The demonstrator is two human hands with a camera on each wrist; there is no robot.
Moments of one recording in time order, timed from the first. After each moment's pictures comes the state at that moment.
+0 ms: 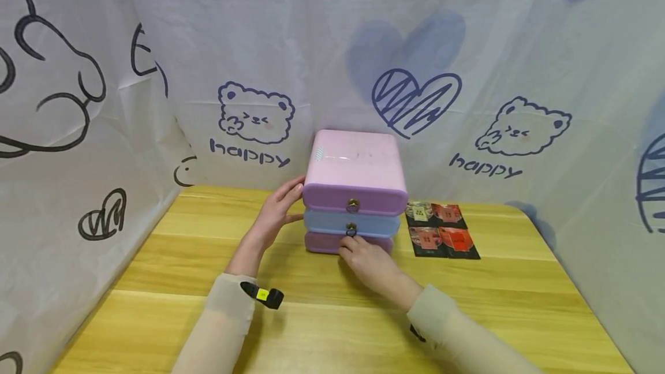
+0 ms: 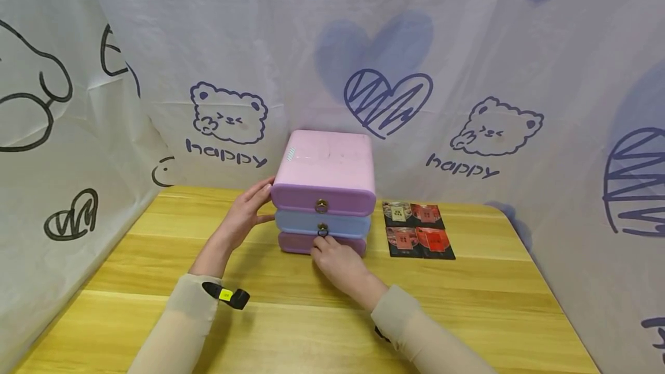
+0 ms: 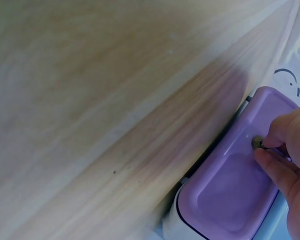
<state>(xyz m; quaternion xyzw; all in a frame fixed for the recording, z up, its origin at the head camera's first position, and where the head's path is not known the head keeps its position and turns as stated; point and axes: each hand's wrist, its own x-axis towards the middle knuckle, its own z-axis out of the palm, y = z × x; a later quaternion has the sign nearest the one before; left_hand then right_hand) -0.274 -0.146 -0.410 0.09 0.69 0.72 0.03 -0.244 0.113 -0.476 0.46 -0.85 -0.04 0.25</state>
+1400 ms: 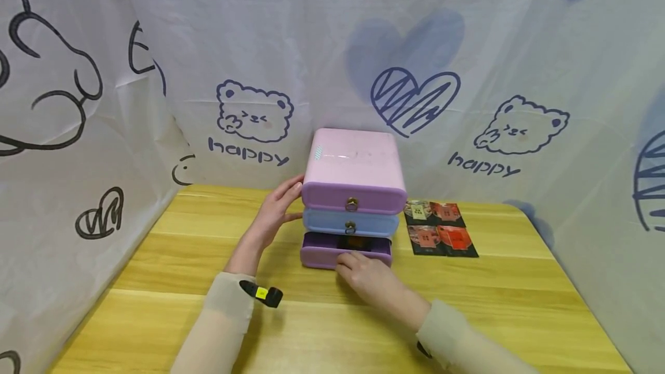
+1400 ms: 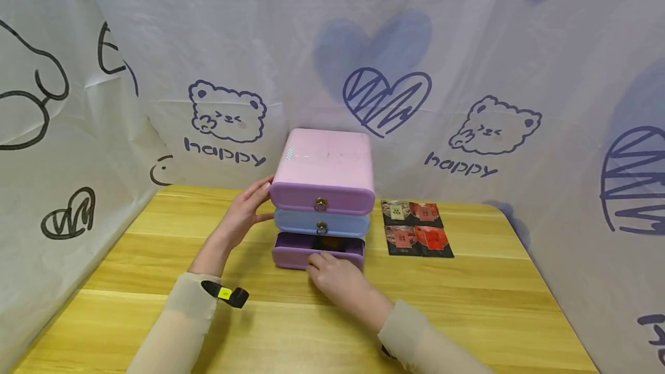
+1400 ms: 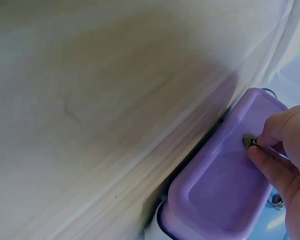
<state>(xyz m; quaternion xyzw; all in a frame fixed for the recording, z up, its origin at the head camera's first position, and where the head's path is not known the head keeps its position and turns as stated) -0.275 -0.146 -0.411 0.09 0.69 0.72 0.02 -0.212 0.119 -0.471 0.51 -0.83 -0.02 0.24</state>
